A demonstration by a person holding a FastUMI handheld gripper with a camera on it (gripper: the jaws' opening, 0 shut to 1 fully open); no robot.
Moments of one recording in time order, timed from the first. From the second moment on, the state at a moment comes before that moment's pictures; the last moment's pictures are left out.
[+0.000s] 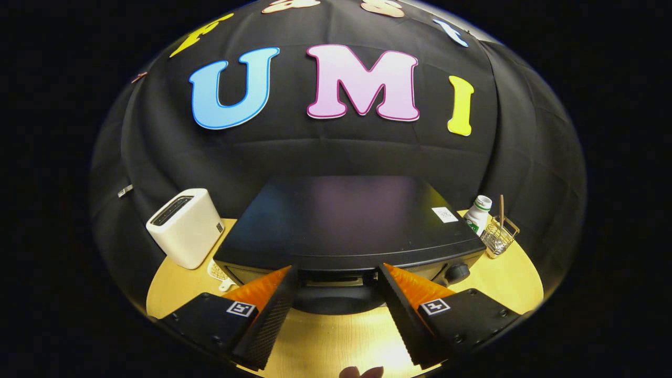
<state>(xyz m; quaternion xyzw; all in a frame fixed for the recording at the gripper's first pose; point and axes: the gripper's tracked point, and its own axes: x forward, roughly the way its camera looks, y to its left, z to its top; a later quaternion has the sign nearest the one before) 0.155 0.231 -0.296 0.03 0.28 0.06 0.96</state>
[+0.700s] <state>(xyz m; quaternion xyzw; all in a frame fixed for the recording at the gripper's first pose) 0.059 0.217 -0.336 0.05 0.32 0.05 0.95</state>
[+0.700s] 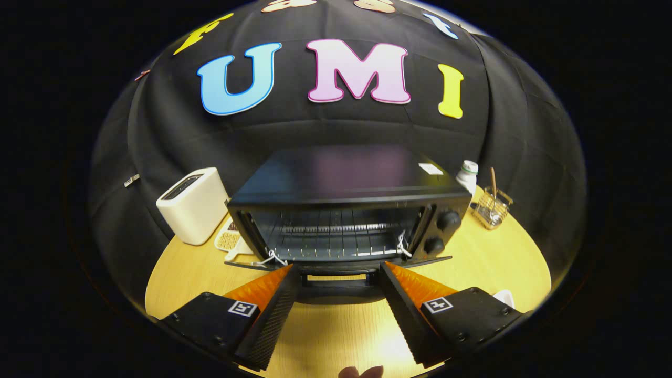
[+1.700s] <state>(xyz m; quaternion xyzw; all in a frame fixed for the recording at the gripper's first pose) -0.040 0.189 -0.375 0.08 0.45 0.13 0.88</state>
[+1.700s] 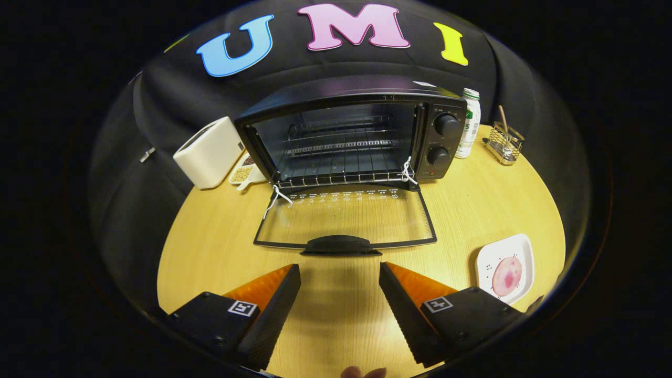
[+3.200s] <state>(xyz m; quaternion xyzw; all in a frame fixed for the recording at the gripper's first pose) -0.049 -0.145 -0.493 0.05 0.69 0.10 0.72</state>
